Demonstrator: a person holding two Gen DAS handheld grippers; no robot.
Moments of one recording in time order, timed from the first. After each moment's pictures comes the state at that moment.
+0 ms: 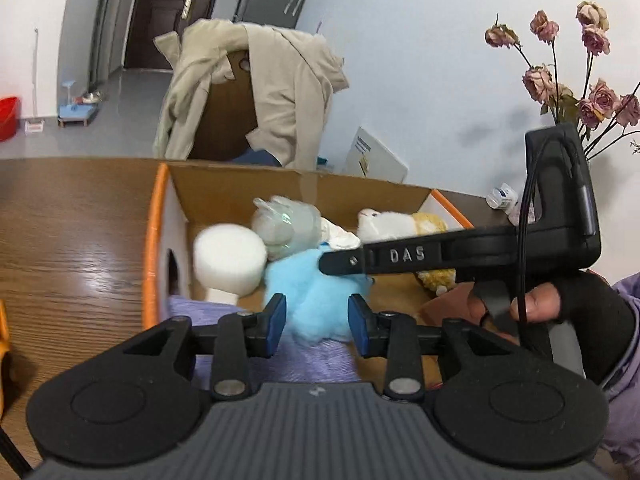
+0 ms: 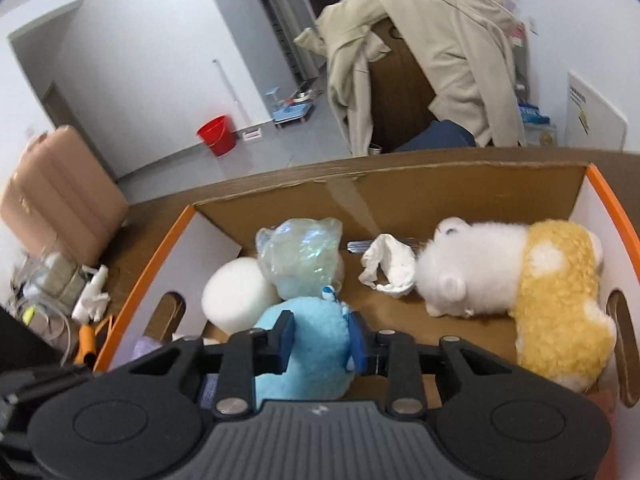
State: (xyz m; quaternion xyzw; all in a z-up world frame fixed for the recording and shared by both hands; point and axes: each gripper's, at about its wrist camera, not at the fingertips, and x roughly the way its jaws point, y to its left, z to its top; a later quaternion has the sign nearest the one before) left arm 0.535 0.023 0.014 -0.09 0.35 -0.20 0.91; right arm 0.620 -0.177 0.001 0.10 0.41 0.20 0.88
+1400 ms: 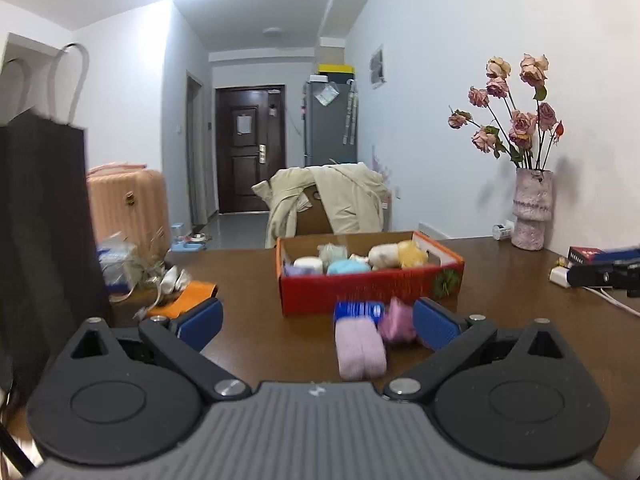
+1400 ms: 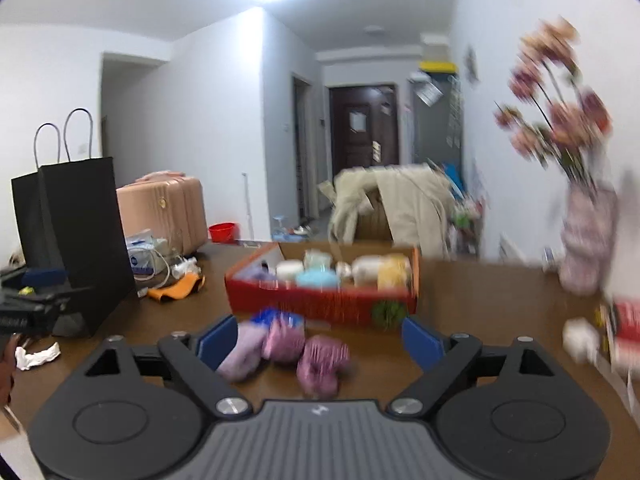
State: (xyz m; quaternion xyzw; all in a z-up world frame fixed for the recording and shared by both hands) left arm 0.118 0.014 0.070 0.01 0.14 -0.05 0.99; right arm 0.148 -0.288 0.080 0.04 0.19 0.15 0.97
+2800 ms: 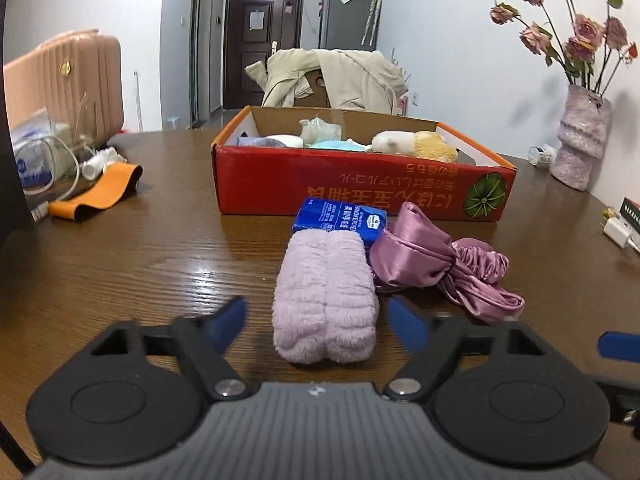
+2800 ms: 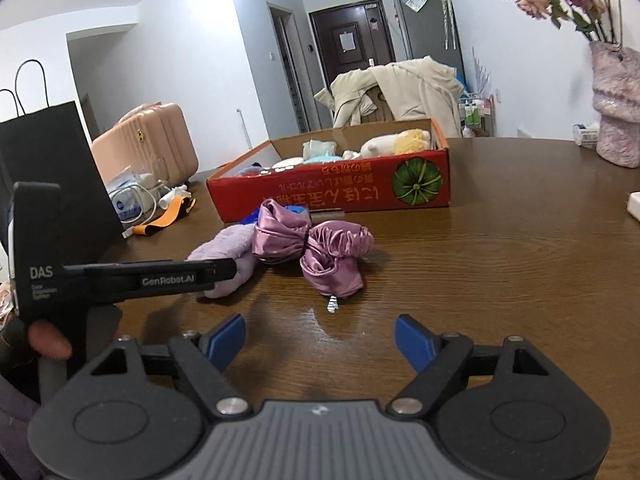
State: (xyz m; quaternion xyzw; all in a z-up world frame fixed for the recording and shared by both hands) left arm 0.295 -0.041 -0.030 -0.03 0.30 -0.04 0.95; right arm 0.245 -0.266 -0.016 0.08 0.30 0.18 0.93
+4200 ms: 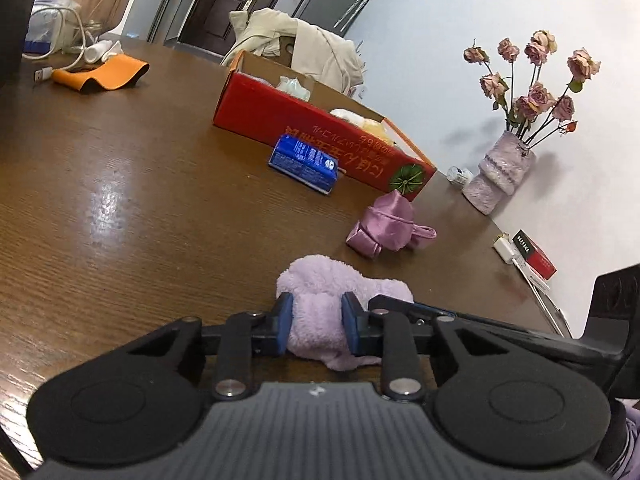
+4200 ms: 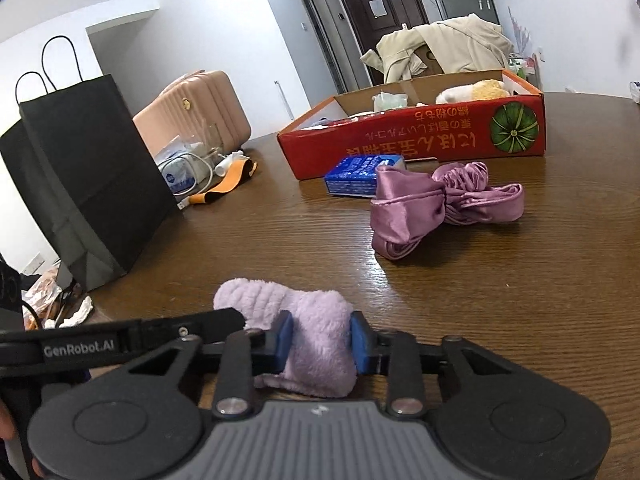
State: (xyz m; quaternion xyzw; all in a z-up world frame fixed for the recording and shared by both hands) left arm 0.209 0.025 -0.035 -0.20 0.33 -0.16 0.91; right arm 0.235 -0.198 -0.025 0.11 0.34 0.25 0.90
